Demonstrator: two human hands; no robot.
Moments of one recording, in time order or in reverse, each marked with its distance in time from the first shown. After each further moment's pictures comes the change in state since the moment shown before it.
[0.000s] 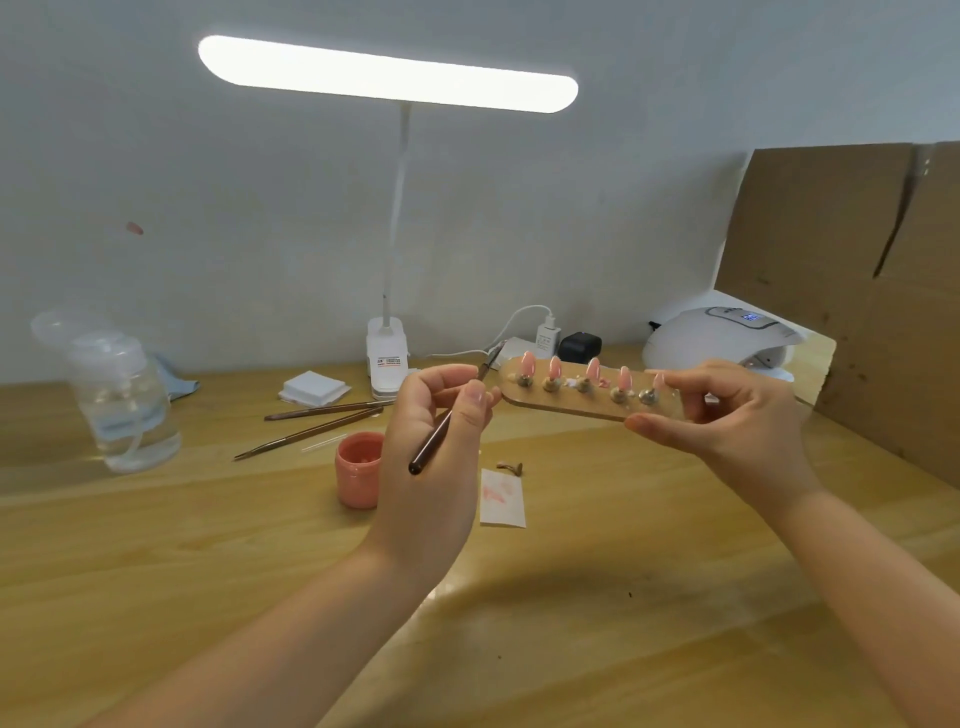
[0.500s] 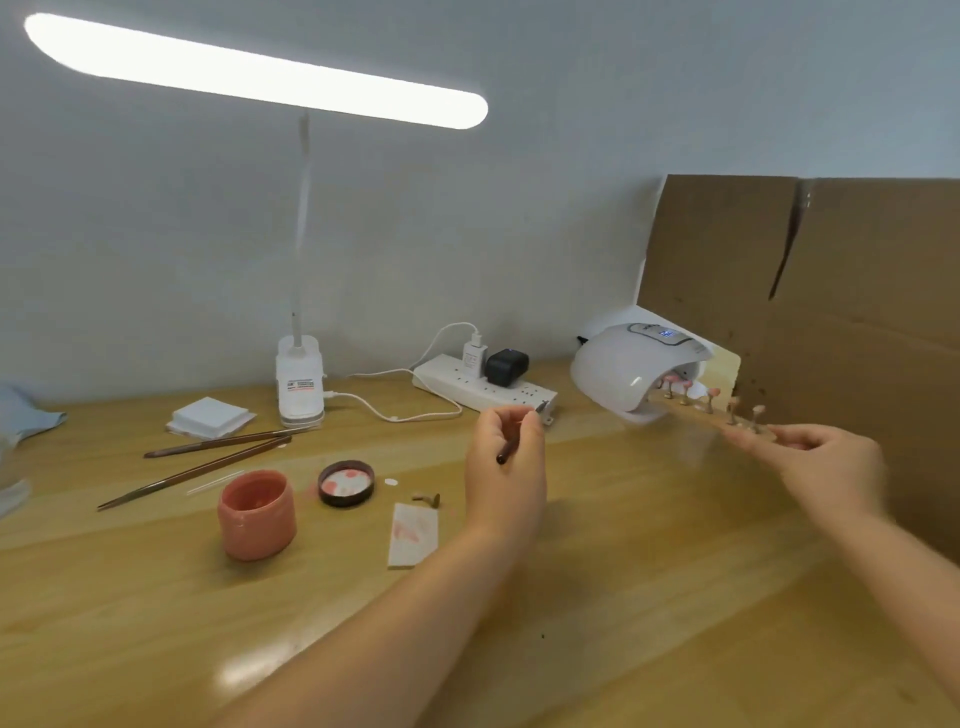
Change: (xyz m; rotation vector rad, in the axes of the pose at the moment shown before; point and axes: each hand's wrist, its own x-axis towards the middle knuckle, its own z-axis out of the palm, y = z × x) left_hand 0.020 -0.074 0.119 0.017 -0.070 -0.258; right_hand -0.018 0.095 -0.136 -0.404 0.403 0.721
